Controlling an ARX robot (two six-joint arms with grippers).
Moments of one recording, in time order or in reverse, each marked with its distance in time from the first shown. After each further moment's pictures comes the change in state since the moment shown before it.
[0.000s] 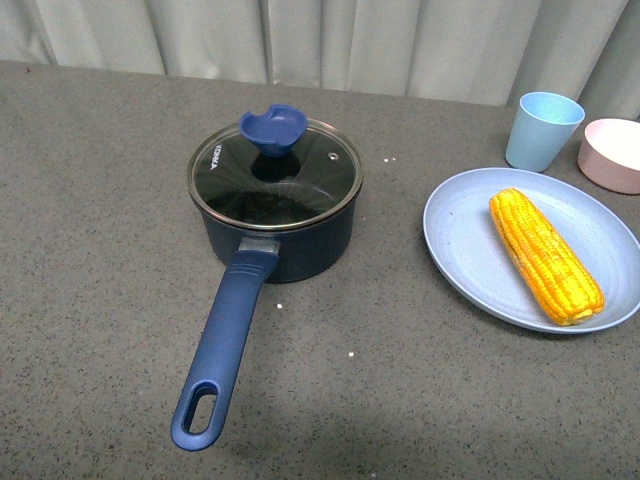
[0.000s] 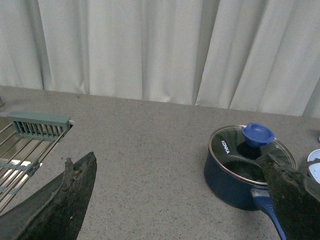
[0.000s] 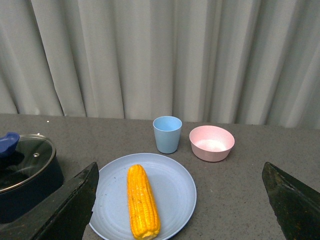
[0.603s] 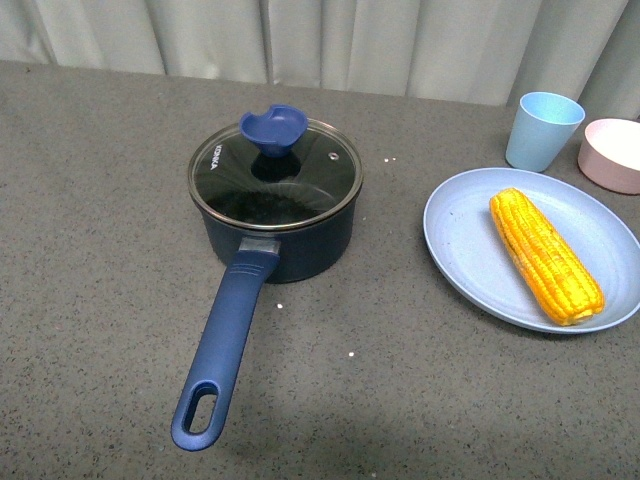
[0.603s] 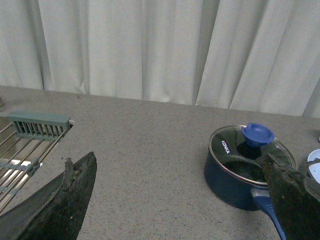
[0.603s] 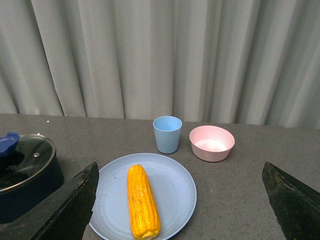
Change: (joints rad) left arm 0.000 0.000 0.000 0.000 0.000 0.000; right arm 0.000 0.000 0.000 0.000 0.000 0.000
